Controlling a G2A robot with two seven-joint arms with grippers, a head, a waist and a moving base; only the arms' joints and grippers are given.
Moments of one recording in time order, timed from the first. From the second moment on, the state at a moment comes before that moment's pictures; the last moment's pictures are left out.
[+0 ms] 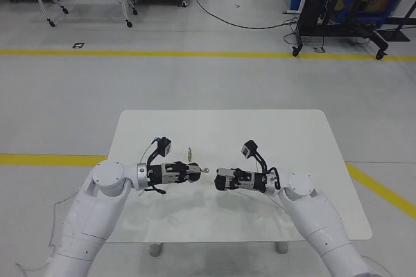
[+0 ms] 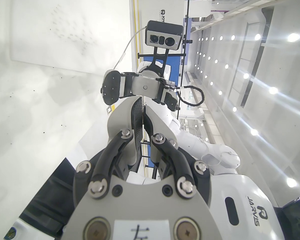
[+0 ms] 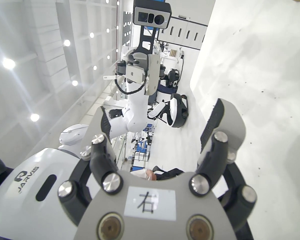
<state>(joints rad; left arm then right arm) 1.17 -1.17 -1.23 -1.45 -0.27 0.06 -1.17 -1.20 -1.28 1.18 -1.21 0.40 -0.31 1.18</state>
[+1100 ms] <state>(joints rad) 1.16 -1.15 -1.16 -1.47 -0.22 0.01 -1.13 -1.12 -1.29 1.10 -1.10 0.51 -0.32 1.23</state>
